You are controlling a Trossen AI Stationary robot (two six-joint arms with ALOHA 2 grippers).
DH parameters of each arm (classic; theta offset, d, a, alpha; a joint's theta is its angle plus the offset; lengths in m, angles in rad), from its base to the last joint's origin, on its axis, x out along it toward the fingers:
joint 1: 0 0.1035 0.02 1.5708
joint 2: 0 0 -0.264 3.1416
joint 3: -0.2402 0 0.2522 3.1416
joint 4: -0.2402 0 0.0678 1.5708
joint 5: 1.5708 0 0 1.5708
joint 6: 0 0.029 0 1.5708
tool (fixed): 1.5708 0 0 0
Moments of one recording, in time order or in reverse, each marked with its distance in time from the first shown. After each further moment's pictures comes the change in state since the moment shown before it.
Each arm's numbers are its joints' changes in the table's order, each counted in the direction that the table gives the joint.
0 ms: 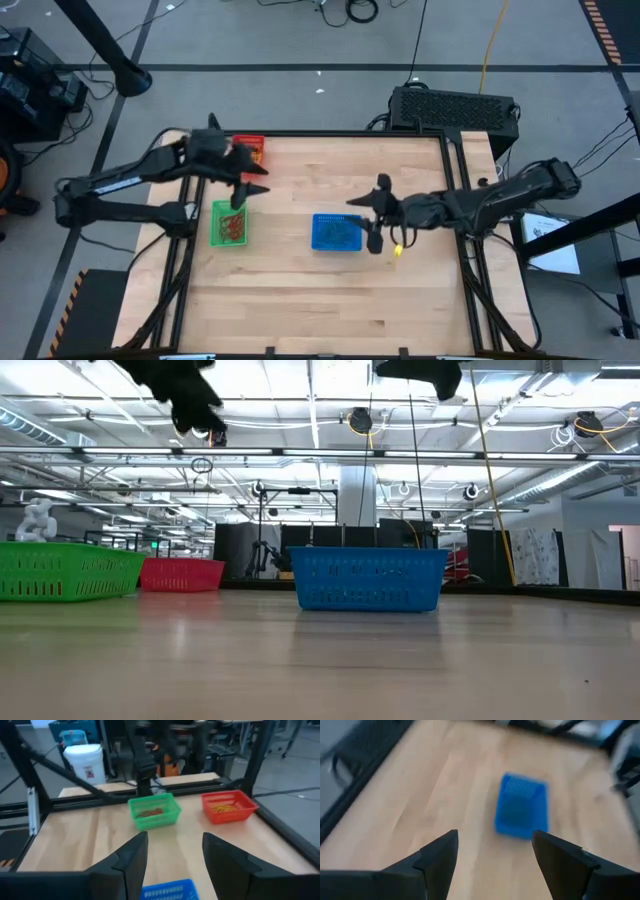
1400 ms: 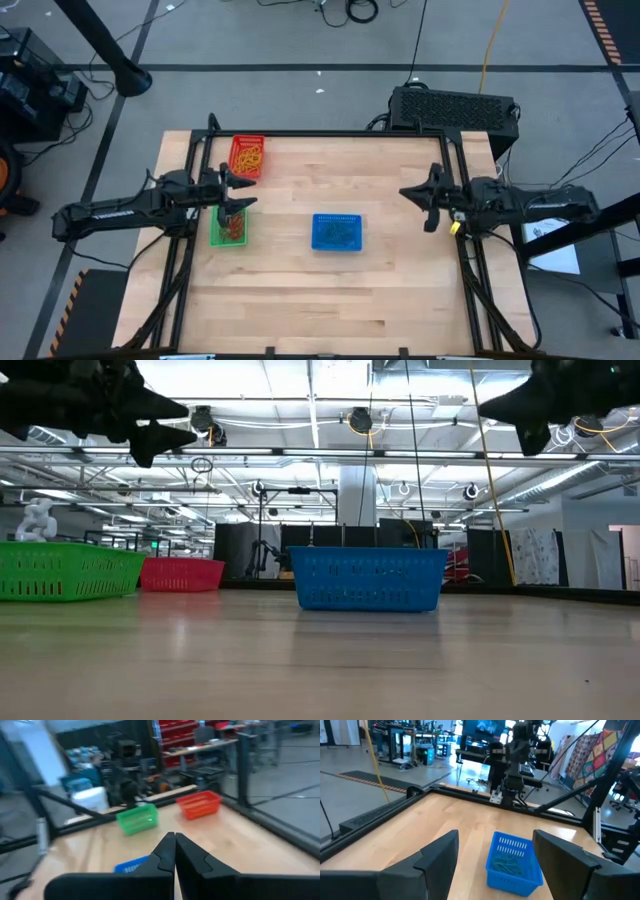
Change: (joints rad) left arm -0.166 0.595 0.724 0.740 -0.178 -0.198; right arm -0.220 0.818 0.508 -0.115 -0.146 0.060
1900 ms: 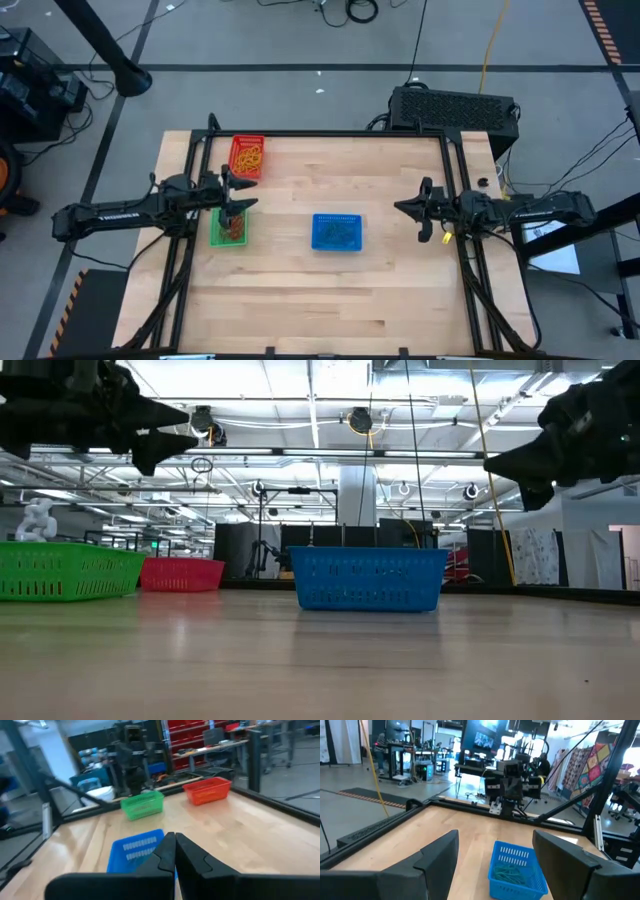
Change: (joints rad) left arm 0.000 0.000 0.101 0.182 0.001 0.018; right arm -0.006 0.118 0.373 0.326 -0.062 0.009
